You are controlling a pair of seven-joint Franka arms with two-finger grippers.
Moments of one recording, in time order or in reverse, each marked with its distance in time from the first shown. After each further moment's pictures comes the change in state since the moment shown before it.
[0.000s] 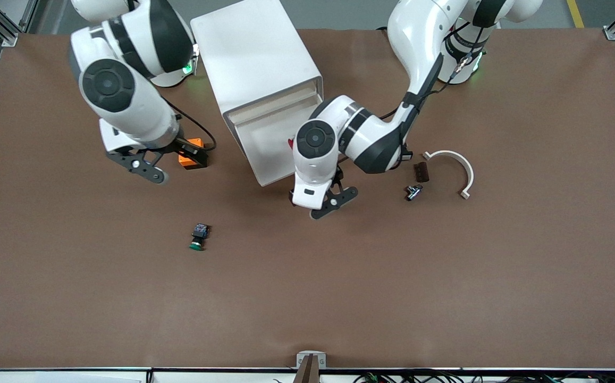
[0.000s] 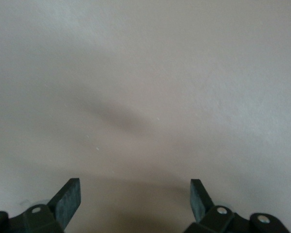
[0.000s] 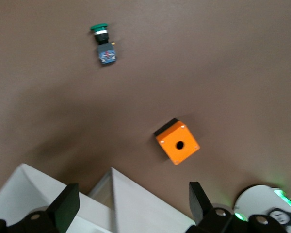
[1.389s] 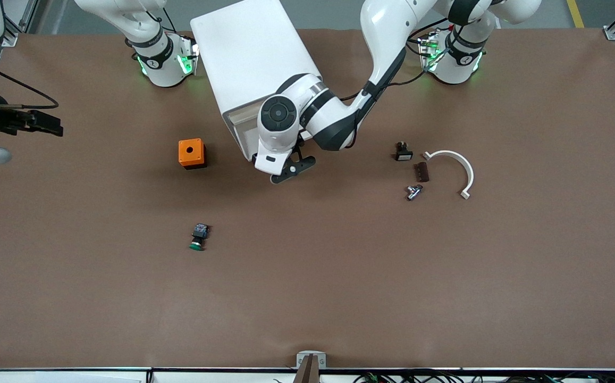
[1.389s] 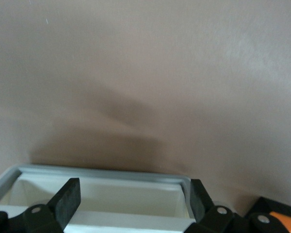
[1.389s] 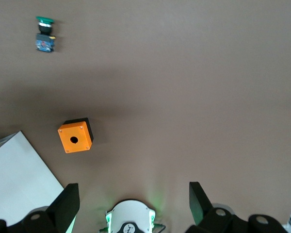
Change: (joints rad) left arm -0.094 0.019 -0.071 -0.022 -0.199 0.026 -0.039; right arm -0.426 -0.096 -0.003 0.117 -0.061 -0.195 -0.891
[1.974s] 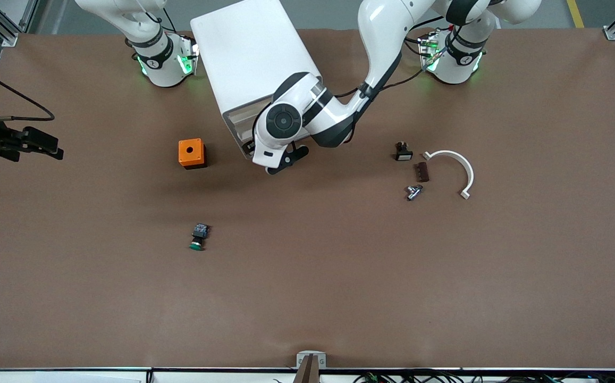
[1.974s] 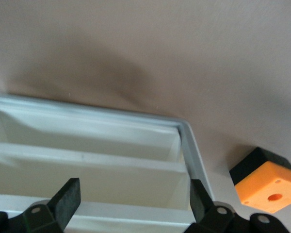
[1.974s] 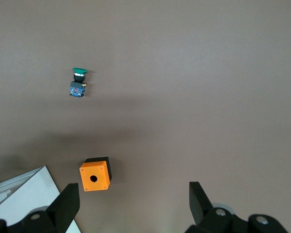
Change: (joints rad) left arm 0.000 0.002 -0.032 -0.032 -0.233 -0.002 0.000; right arm -0.014 0.025 0.001 0.001 0.088 0.172 -0.018
